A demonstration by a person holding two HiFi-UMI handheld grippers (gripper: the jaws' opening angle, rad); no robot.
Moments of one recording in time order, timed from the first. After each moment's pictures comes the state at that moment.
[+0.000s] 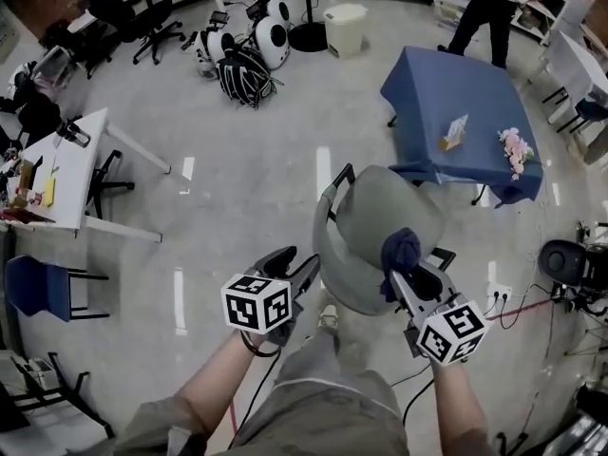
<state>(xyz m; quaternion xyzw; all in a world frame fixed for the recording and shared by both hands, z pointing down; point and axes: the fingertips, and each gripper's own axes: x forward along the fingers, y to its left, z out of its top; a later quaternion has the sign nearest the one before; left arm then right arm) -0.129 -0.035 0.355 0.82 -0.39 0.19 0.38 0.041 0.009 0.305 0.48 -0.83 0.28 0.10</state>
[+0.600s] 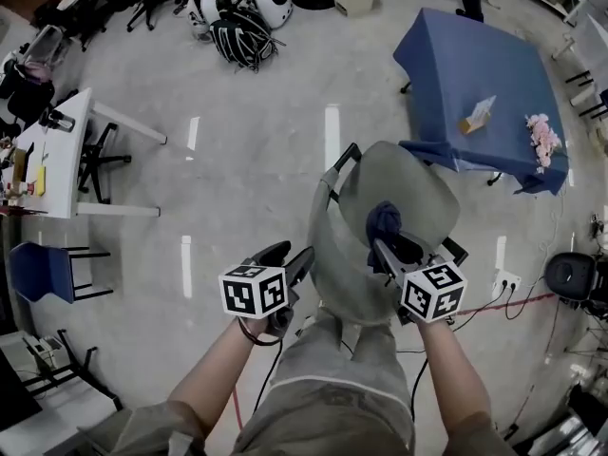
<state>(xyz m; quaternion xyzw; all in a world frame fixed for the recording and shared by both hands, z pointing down) -0.128 -0.064 0.462 0.75 -0.41 0.23 0.47 0.040 -0.076 0.451 0.43 -0.81 0.38 0.14</state>
